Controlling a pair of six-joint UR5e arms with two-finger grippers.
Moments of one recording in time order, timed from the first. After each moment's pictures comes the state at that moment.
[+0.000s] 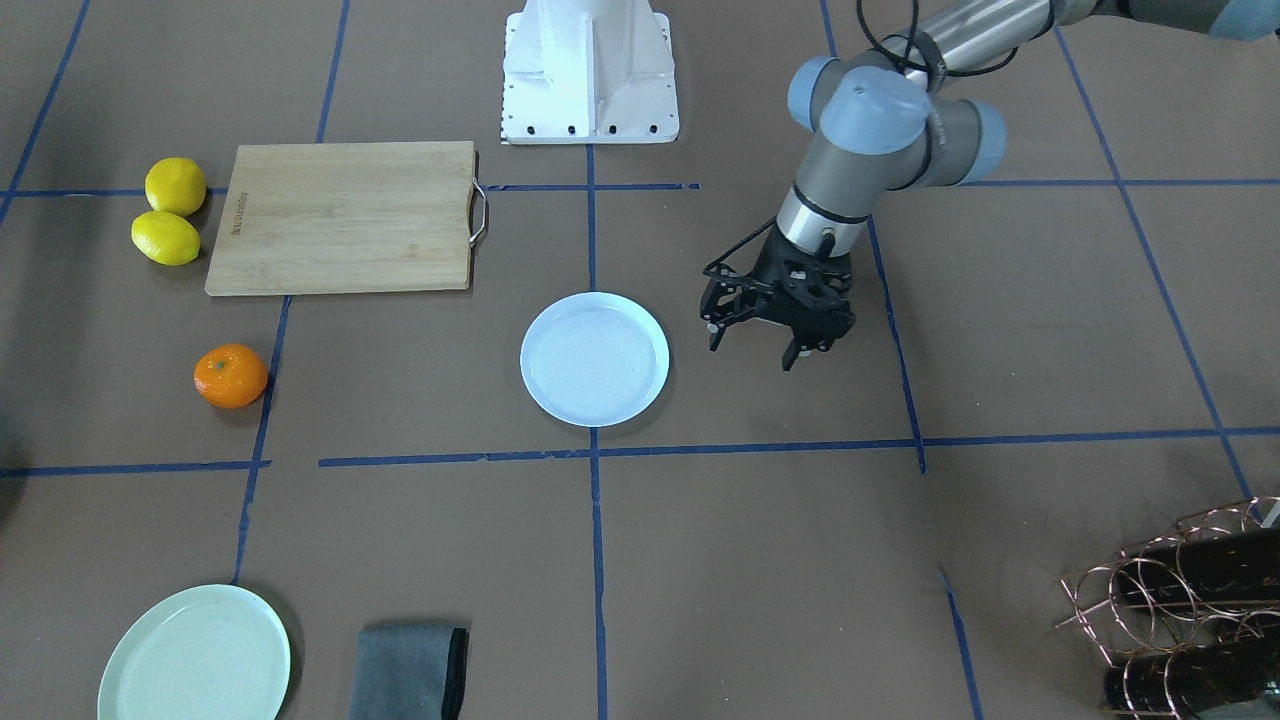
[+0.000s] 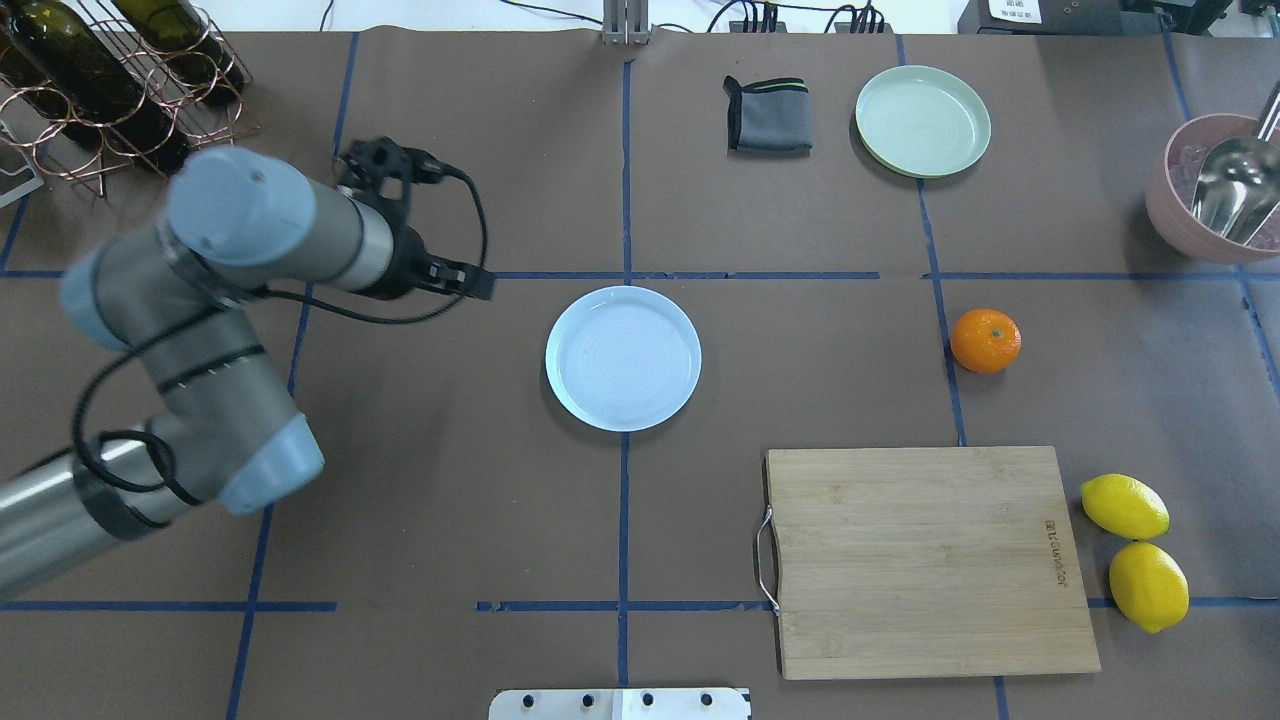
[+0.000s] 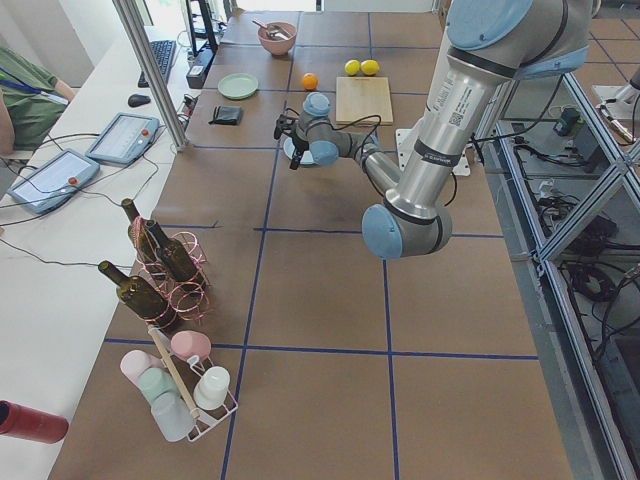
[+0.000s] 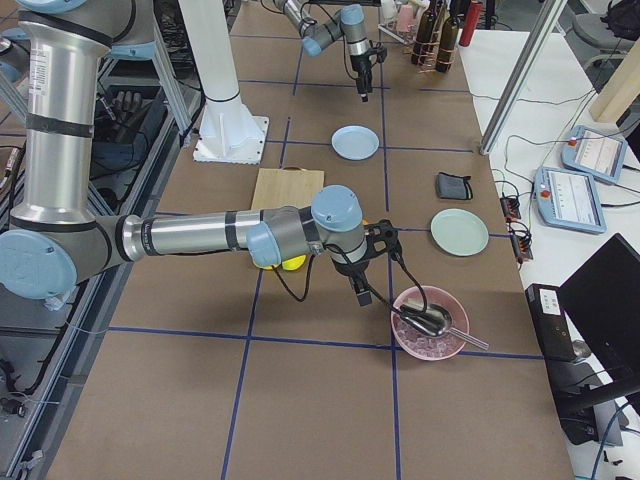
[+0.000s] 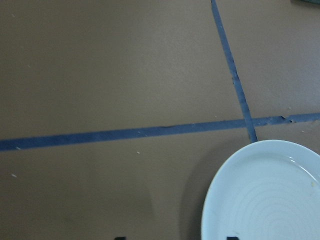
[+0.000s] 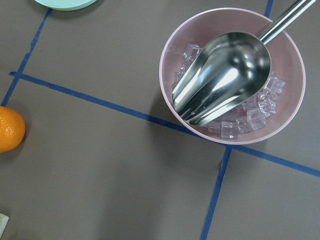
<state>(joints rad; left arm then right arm) -0.75 -2.03 -1.73 -1.92 -1.90 -0.83 1.51 -1.72 1.85 -1.32 2.37 -0.02</state>
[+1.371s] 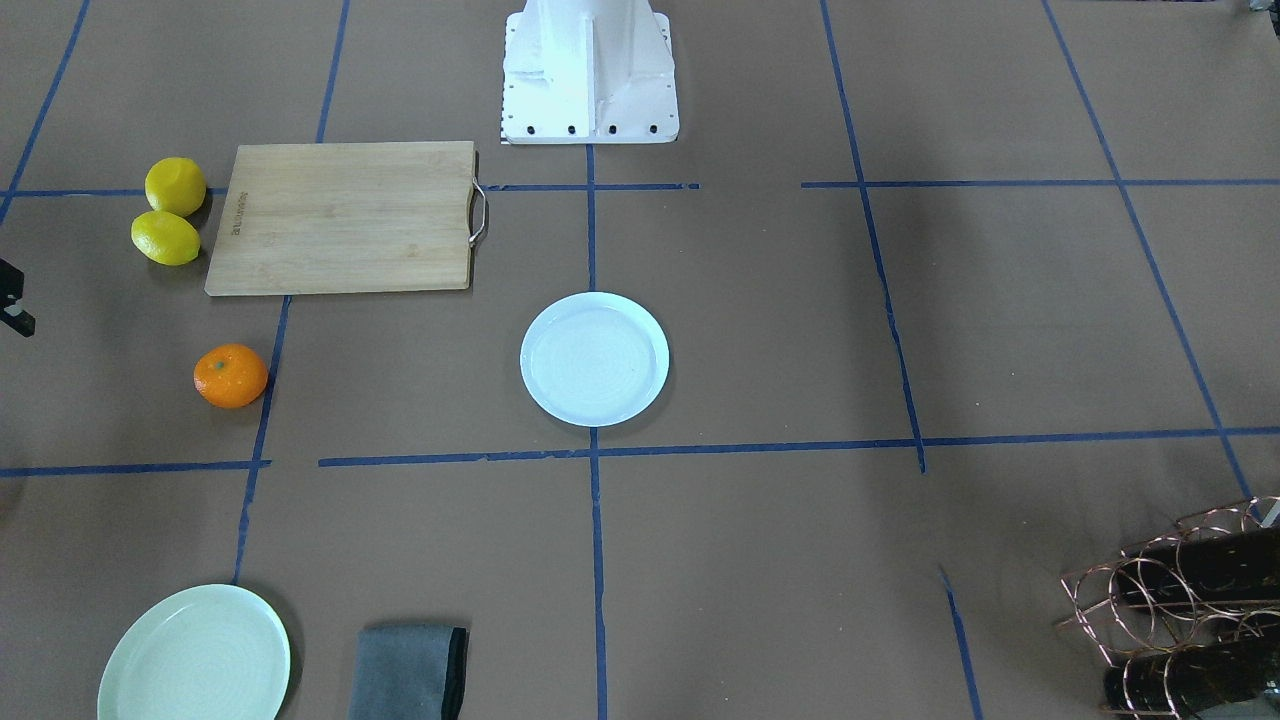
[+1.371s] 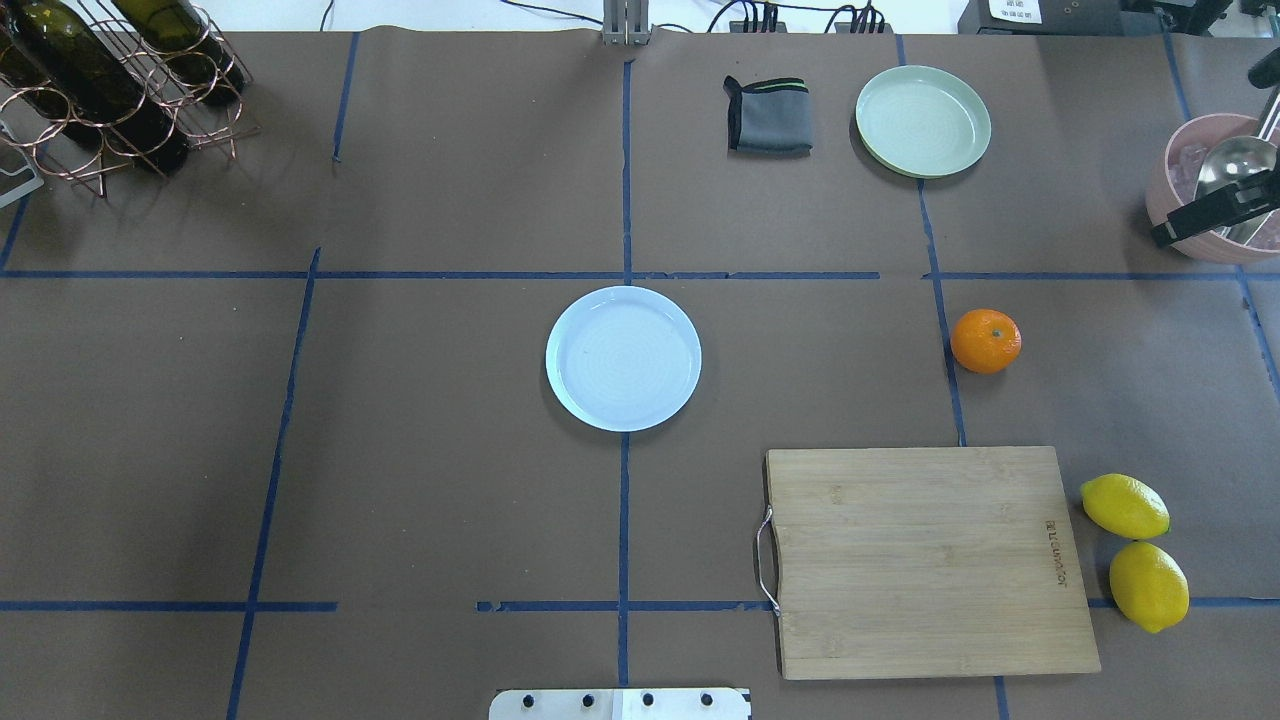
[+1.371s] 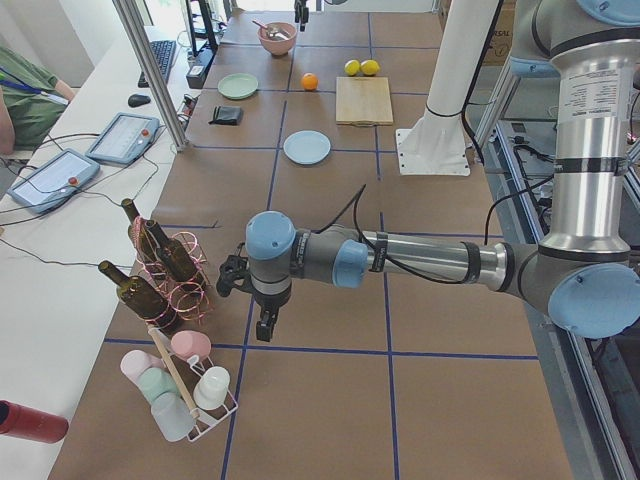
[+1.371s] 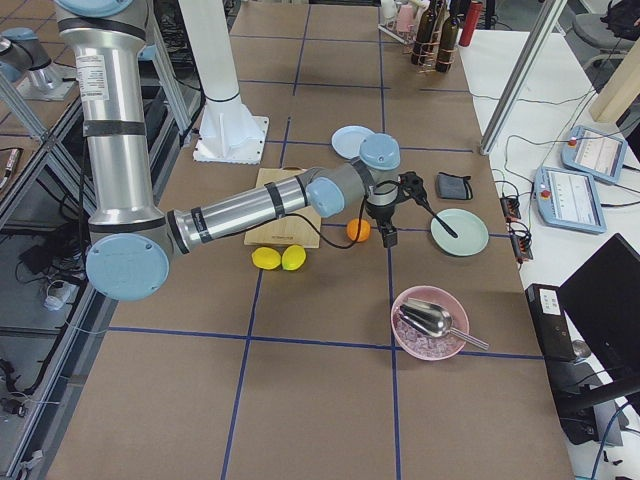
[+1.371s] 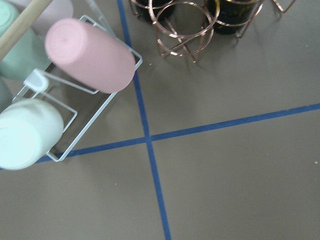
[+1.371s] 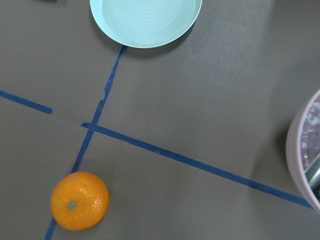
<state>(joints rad) -1.56 -1.50 -1.71 -1.64 -2.33 0.03 1.21 -1.48 1.84 -1.37 2.26 0.32</state>
